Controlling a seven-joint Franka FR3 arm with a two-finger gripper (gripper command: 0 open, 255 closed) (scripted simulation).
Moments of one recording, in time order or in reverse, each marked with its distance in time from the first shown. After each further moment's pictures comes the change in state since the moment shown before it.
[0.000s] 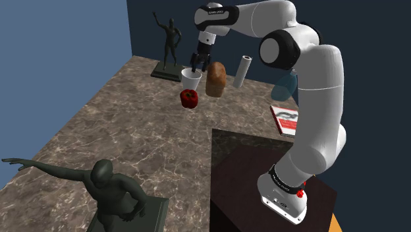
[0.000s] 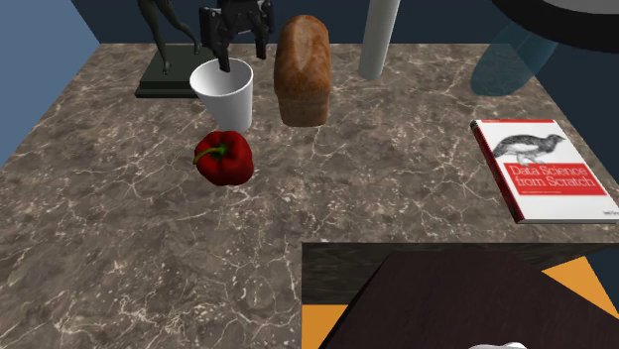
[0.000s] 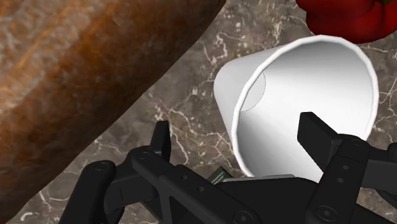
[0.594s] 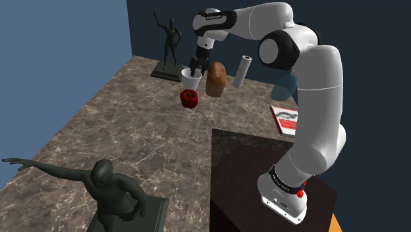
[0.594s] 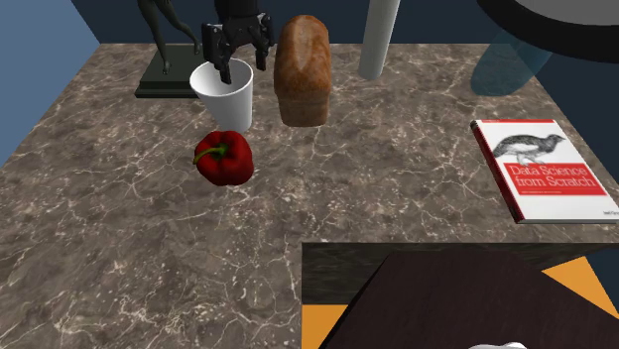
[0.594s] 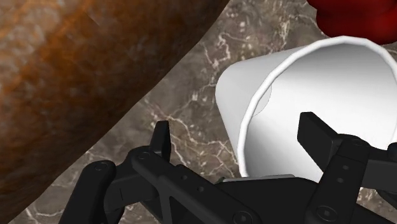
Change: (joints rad) arm 0.009 0.008 0.004 -0.046 0.005 0.055 -0.004
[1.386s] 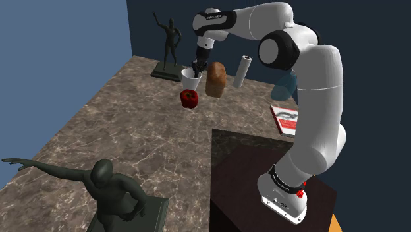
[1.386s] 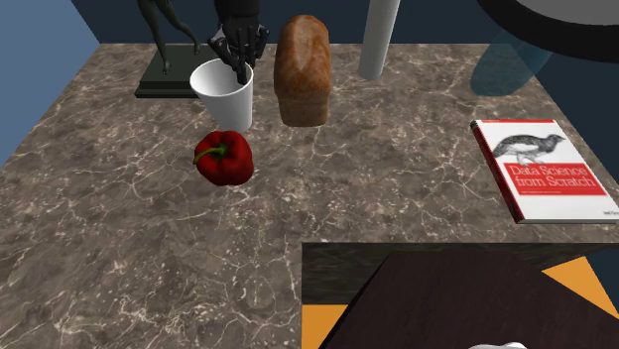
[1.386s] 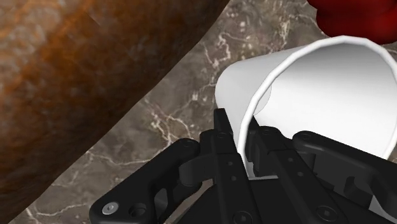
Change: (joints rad) arm 0.000 0.000 0.000 0.000 0.000 0.000 0.000
